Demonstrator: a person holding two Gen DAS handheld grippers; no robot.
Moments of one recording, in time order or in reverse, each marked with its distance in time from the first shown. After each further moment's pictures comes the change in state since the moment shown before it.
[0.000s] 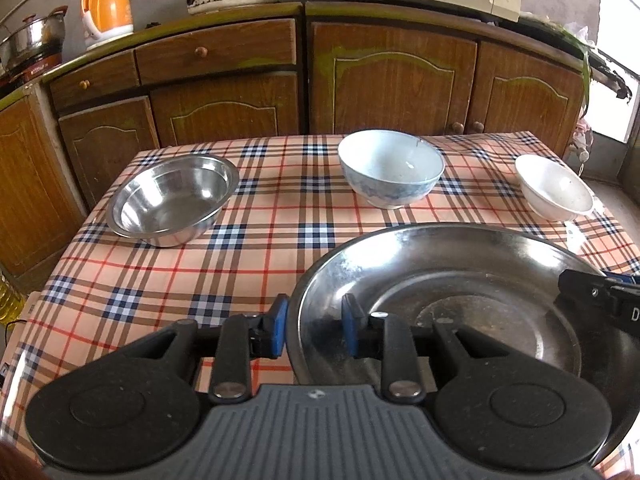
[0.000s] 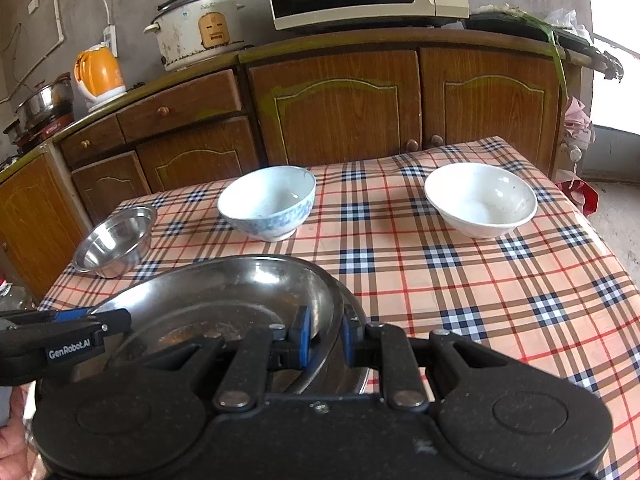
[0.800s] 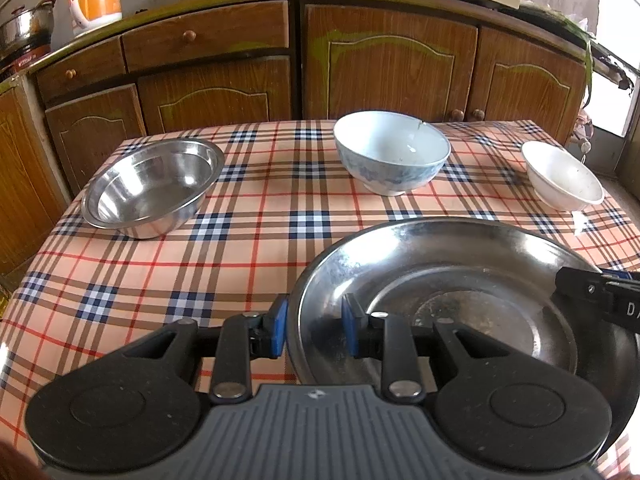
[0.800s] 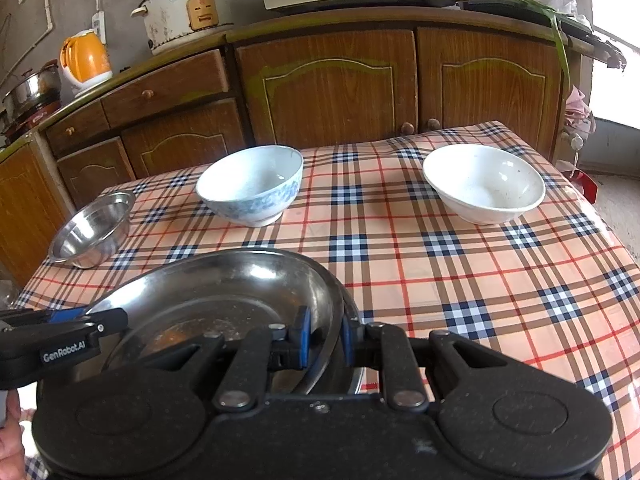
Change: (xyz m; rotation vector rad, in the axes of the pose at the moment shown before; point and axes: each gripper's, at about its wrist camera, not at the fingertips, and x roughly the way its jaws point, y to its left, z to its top) left arm 0.028 -0.002 -0.003 0.006 0.023 -0.017; right arm 0.031 -0.003 -0.004 -0.004 0.029 -0.026
